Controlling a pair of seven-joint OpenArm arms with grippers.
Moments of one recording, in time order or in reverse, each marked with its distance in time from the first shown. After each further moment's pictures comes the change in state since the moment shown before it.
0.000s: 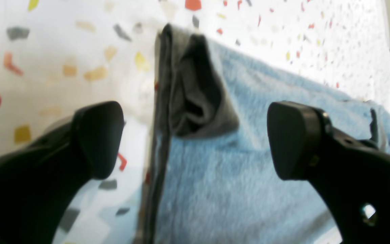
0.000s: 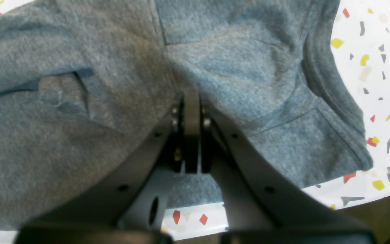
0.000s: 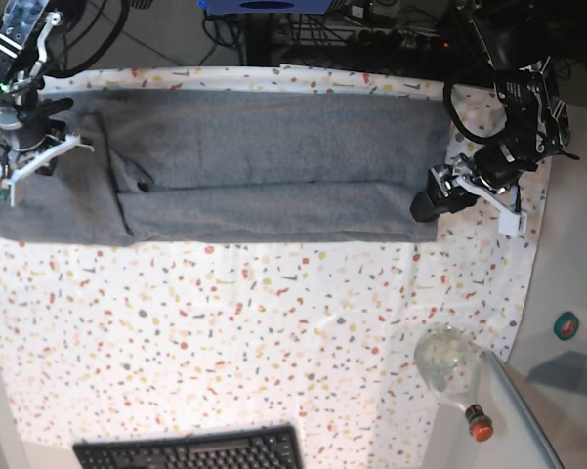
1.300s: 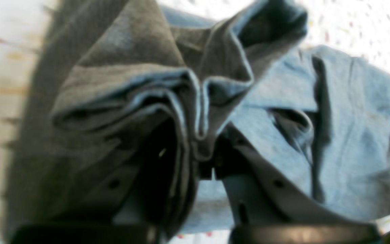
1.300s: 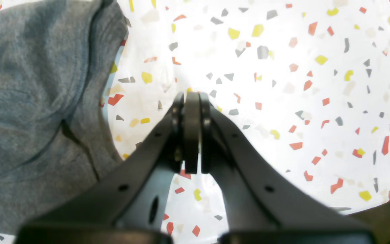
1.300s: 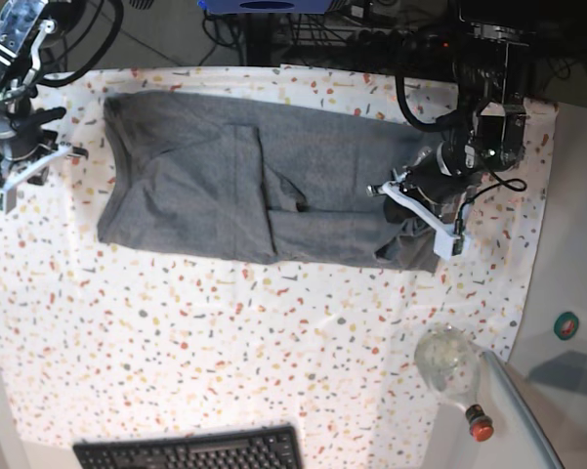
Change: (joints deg) left arm 9.0 -1.5 30.5 32.0 5.3 37.2 -1.1; right arm 1.6 1.0 0.5 0.0 0.0 0.0 0.0
